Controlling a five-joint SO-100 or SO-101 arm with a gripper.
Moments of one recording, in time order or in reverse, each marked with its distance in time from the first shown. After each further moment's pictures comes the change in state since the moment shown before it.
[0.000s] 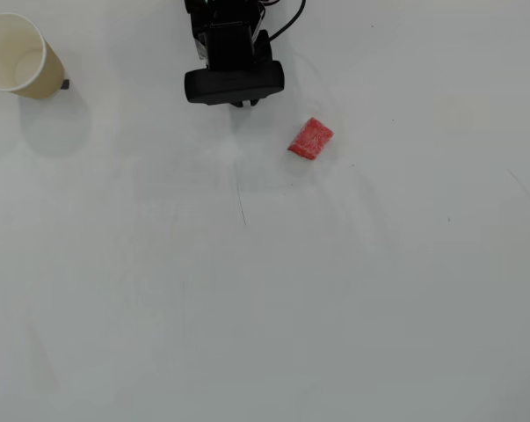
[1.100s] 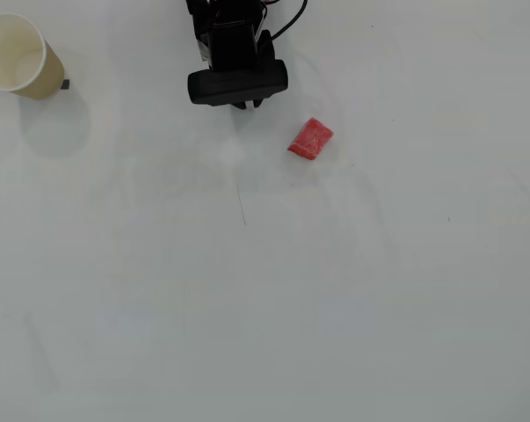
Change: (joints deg) arm -1.5 0.0 0.0 -1.6 0.0
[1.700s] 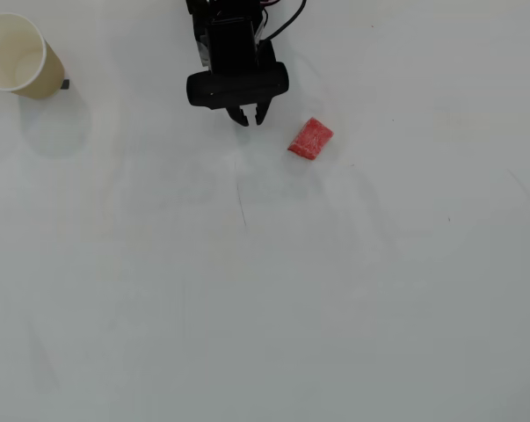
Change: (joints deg) arm -0.4 0.0 0.0 -8.5 0.3
